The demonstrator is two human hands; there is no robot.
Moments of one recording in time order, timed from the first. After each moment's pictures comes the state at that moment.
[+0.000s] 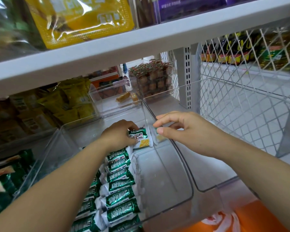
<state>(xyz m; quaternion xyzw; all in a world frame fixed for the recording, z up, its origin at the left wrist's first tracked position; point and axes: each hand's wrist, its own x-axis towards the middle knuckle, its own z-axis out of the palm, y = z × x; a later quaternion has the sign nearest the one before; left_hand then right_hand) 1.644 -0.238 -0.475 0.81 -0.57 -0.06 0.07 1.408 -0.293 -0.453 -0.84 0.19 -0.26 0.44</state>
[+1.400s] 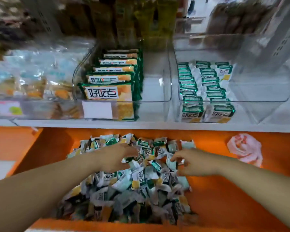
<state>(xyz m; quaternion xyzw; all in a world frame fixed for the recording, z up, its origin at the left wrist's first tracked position) 1.609 0.171 -0.578 0.79 -0.55 -0.27 -0.05 1.440 -0.041 -0.581 -0.93 0.07 0.28 0.21</state>
